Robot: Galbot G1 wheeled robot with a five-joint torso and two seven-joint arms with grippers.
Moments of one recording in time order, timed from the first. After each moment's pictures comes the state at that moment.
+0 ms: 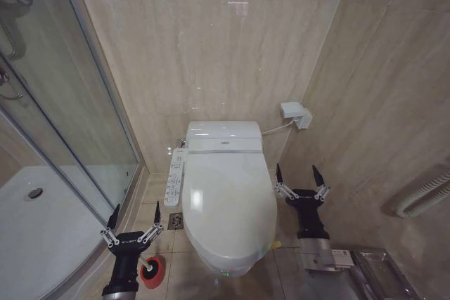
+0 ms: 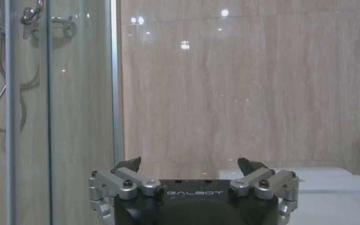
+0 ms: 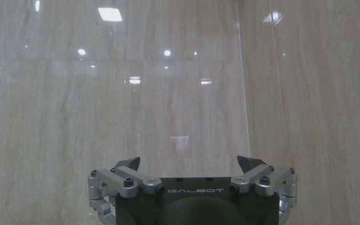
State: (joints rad) left arm 1.81 -1.40 -0.46 -2.25 0.01 -0.31 -0.25; right arm -1.57 1.50 0.48 2.23 0.02 0.24 0.17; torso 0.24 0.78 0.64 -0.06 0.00
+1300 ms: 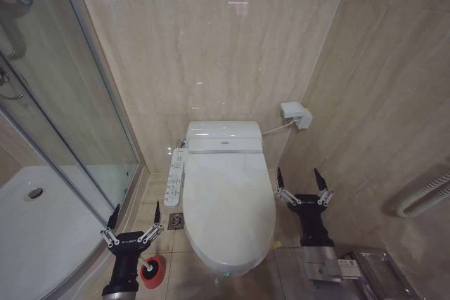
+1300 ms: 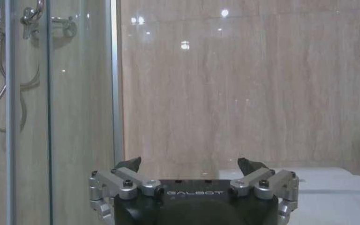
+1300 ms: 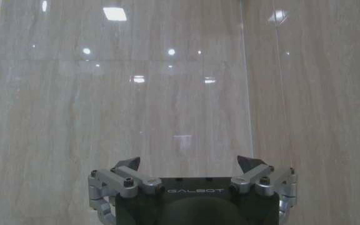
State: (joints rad) left arm 1.81 -1.40 -0.46 -2.25 0.01 -0.31 -0.25; right arm -1.62 1.48 0.47 2.26 0.02 0.25 0.17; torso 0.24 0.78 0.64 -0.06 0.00
